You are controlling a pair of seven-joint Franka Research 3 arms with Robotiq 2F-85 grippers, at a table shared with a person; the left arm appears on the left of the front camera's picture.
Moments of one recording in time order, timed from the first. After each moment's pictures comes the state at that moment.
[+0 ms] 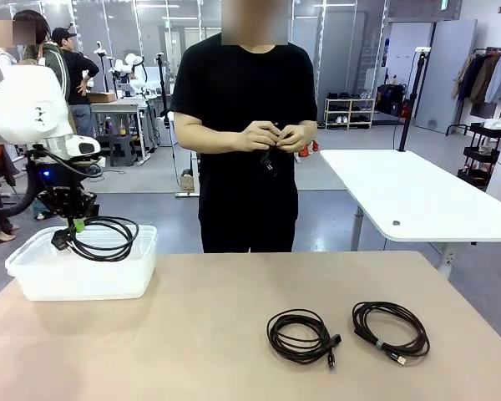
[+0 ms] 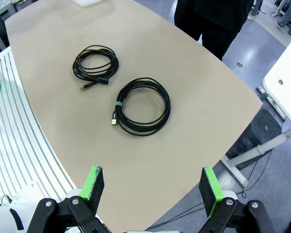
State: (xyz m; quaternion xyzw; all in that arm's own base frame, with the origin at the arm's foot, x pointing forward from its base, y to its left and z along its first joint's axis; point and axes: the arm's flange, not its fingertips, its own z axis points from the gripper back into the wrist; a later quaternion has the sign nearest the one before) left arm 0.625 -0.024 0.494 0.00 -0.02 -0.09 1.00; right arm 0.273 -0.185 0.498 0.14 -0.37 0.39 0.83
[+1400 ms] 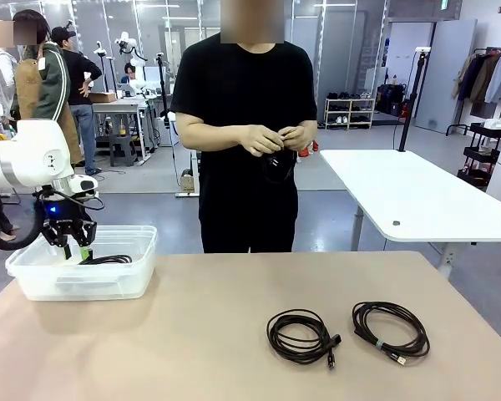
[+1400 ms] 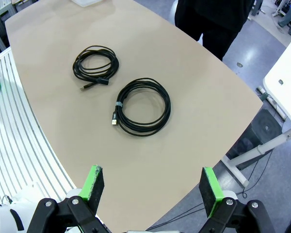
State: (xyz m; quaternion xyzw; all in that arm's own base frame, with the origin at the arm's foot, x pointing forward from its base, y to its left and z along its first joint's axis) left arm 0.678 0.016 0.391 -0.01 0.00 -0.03 1.00; right arm 0.273 -0.186 0.497 0.14 -0.37 0.39 0.83
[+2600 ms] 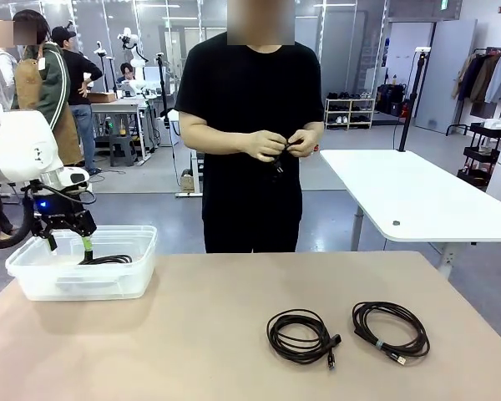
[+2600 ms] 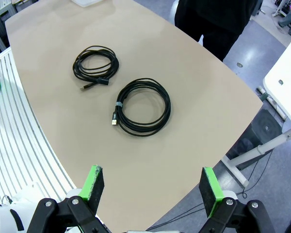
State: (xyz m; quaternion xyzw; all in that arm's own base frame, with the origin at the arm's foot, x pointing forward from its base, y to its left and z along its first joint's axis) left arm 0.656 0.023 0.415 -0.03 -0.03 -0.04 1.00; right arm 0.273 -0.185 0.497 0.14 -0.37 0.39 0.83
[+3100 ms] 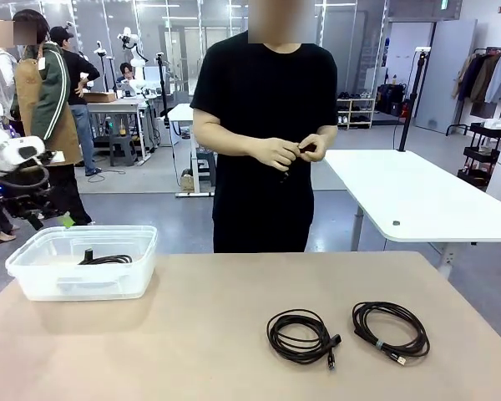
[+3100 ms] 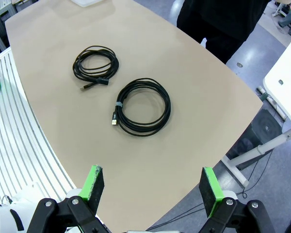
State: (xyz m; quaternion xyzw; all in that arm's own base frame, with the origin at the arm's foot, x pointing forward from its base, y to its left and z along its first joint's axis) left arm 0.571 0.058 0.488 -0.12 -0.15 -0.15 0.97; right arm 0.273 -0.185 0.497 0.14 -0.37 0.39 0.83
